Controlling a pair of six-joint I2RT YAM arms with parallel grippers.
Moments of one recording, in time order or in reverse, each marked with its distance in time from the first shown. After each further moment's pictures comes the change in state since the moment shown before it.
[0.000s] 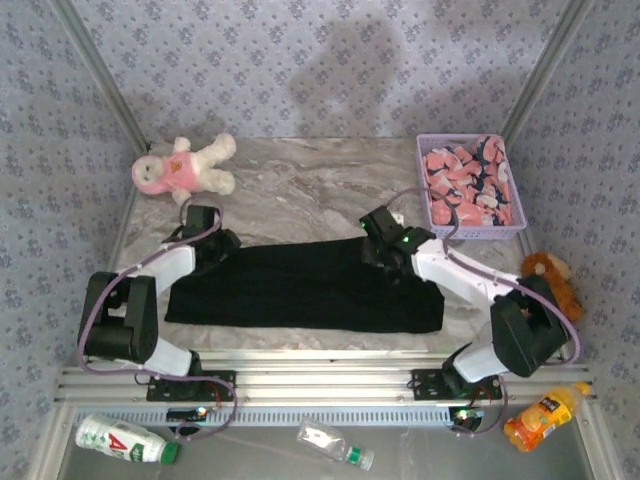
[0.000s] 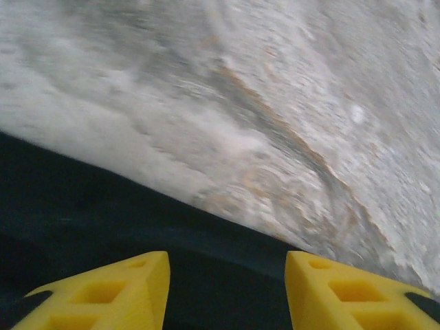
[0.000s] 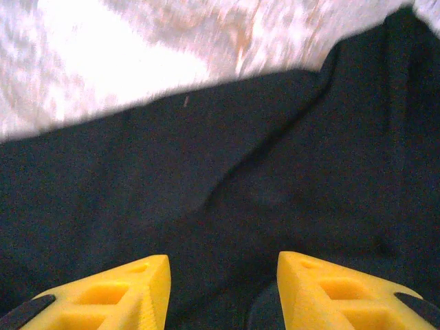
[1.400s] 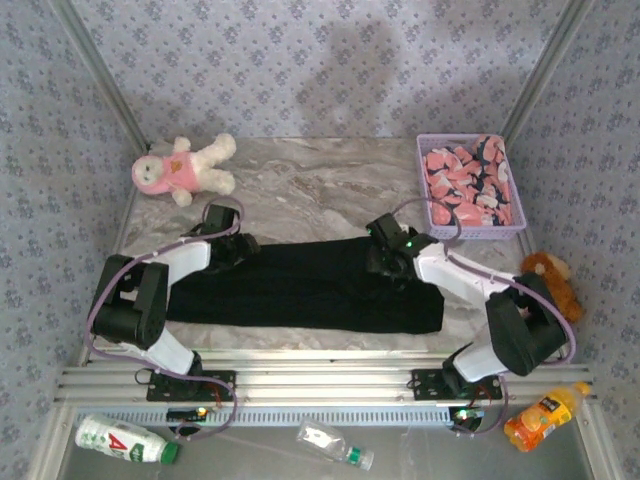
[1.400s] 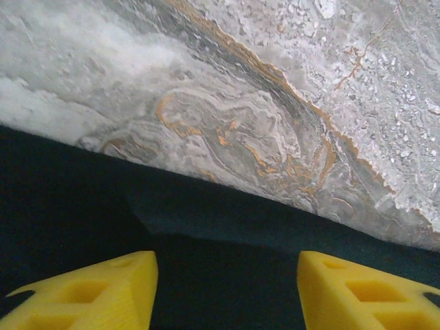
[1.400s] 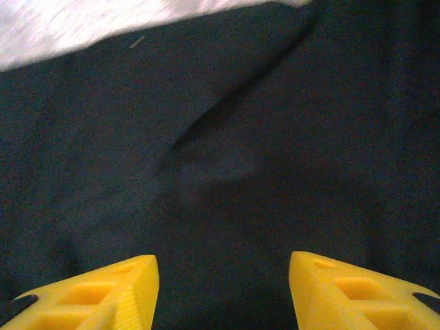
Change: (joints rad) left arm -0.103 0.103 0.042 -0.016 0.038 0.019; right arm 0.040 -0.035 -0.110 -0.001 -0.035 -0.026
